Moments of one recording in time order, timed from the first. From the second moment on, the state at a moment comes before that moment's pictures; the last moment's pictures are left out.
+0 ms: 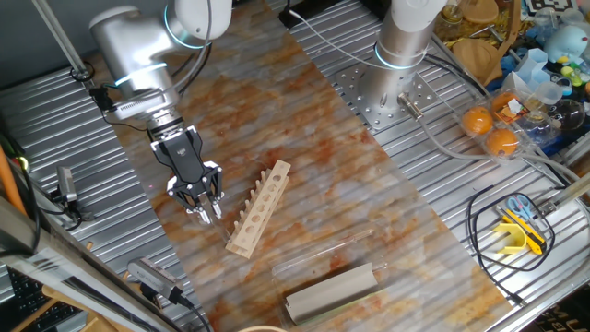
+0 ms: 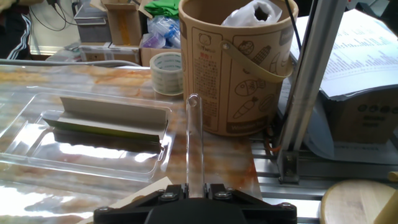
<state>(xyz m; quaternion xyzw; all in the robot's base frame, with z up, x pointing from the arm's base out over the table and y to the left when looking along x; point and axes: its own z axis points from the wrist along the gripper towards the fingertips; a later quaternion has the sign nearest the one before) 0.615 0.193 0.148 -0.66 0.61 0.31 0.32</state>
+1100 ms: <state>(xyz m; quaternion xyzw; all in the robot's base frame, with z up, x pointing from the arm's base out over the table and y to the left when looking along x) 0.615 0.199 0.146 -0.65 0.61 0.31 0.32</state>
